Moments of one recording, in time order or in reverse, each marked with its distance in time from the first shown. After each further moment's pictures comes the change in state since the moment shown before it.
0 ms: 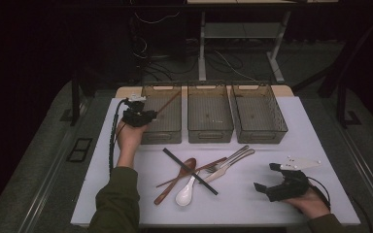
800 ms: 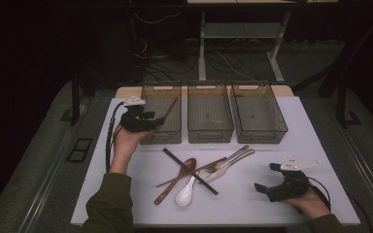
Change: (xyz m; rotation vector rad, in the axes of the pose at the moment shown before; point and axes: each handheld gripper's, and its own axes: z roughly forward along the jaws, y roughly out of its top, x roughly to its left) left arm -0.025 -0.002 -0.037 -0.052 -0.167 0.068; right arm 0.000 0.000 0.000 -0.006 0.002 -0.008
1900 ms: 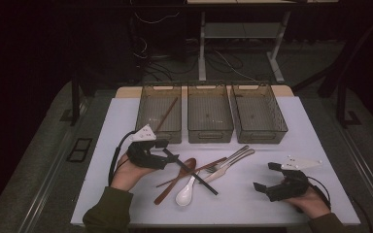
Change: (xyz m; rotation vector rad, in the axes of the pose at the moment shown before) left arm -0.078 -0.051 -0.026 0.031 -0.249 0.157; right arm -0.001 0.001 0.000 -0.029 0.036 0.009
